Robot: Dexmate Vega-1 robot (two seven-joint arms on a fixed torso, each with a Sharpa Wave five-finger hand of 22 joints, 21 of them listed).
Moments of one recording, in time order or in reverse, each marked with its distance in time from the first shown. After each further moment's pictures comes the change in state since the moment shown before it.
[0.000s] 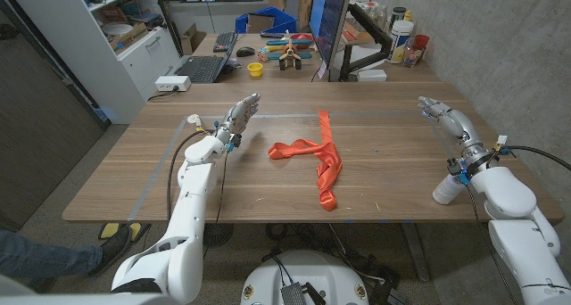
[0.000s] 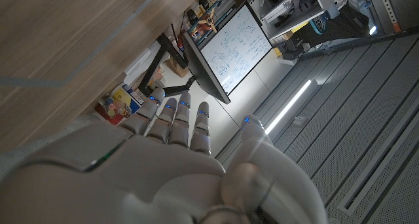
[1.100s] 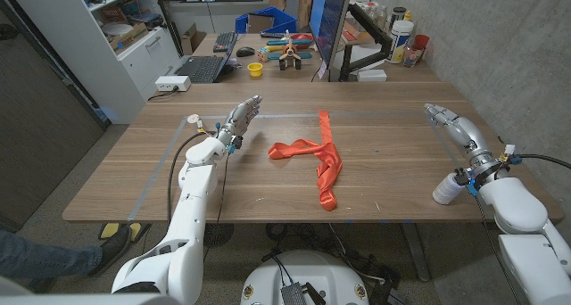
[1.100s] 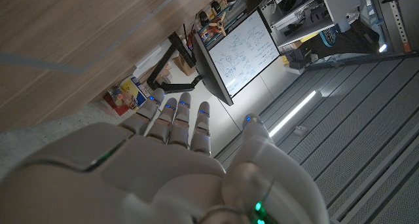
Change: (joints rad) left arm 0.012 -0.002 0.009 -0.011 0.001 0.010 0.000; left_hand 0.000 0.000 -0.004 -0.004 0.000 0.005 0.005 0.000 0.000 0.000 0.000 0.000 0.000 0.000 0.000 0.000 0.000 -0.004 0.003 -0.004 0.005; right arm -0.079 0.035 0.046 -0.060 -0.087 0.021 -0.016; right_hand 0.003 -0.003 -0.004 -0.004 0.000 0.007 -0.007 0.000 0.000 0.004 -0.004 0.000 0.000 0.000 0.000 0.000 0.000 0.000 0.000 -0.018 0.005
